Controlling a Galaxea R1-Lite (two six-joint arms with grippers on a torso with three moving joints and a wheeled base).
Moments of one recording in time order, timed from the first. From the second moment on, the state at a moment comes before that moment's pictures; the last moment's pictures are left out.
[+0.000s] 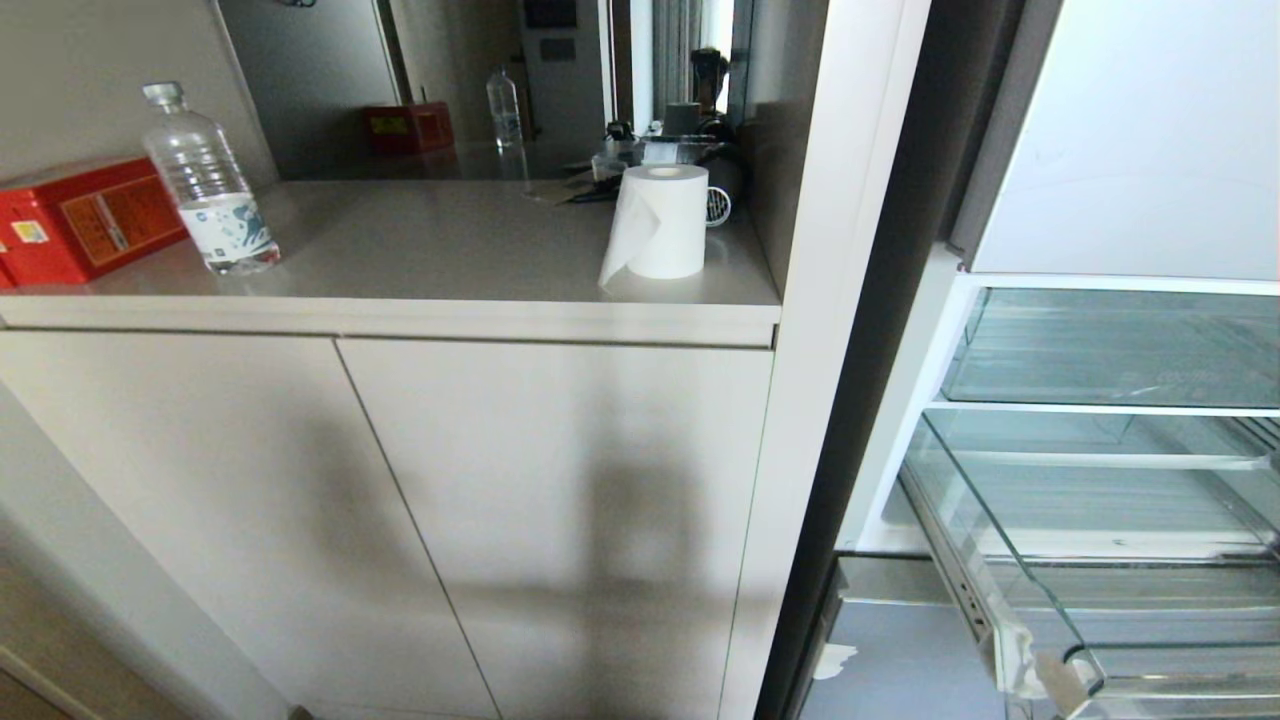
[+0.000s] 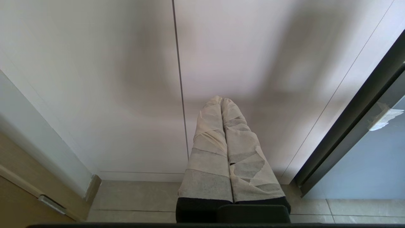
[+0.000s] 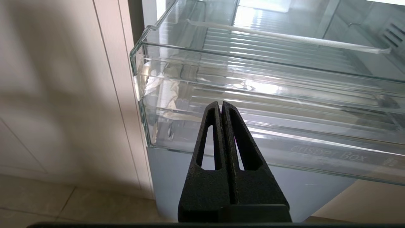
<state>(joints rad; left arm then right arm) 0.00 0.00 -0.05 0.12 0.01 0.00 0.00 0.00 0.00 0.00 0.04 -0.08</state>
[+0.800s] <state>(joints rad) 0.00 0.00 -0.05 0.12 0.01 0.00 0.00 0.00 0.00 0.00 0.01 -0.07</state>
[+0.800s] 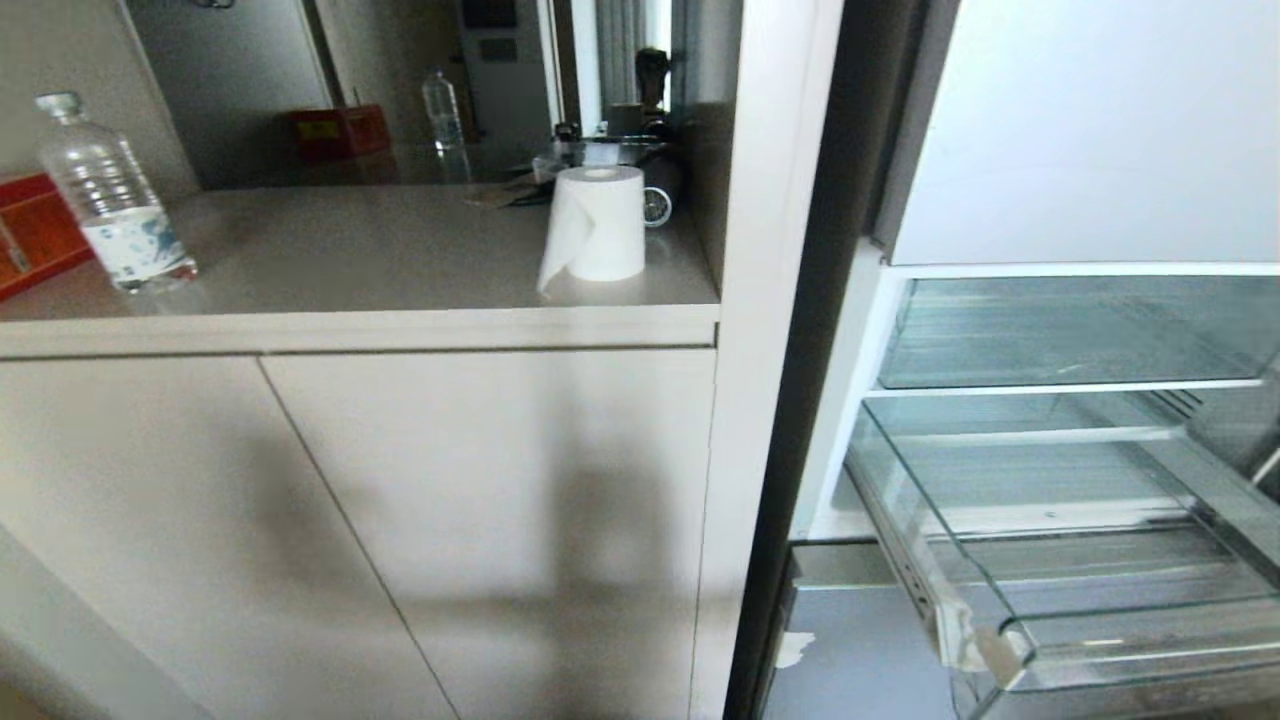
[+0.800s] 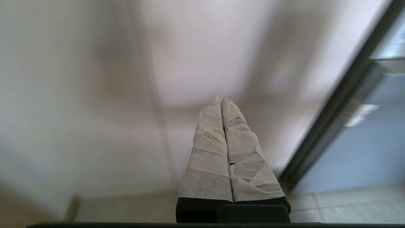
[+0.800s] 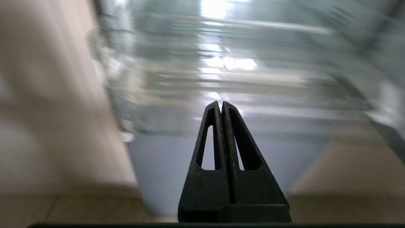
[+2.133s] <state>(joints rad) 0.00 0.00 -0.05 0.12 0.01 0.00 0.00 0.00 0.00 0.00 0.00 -0.03</state>
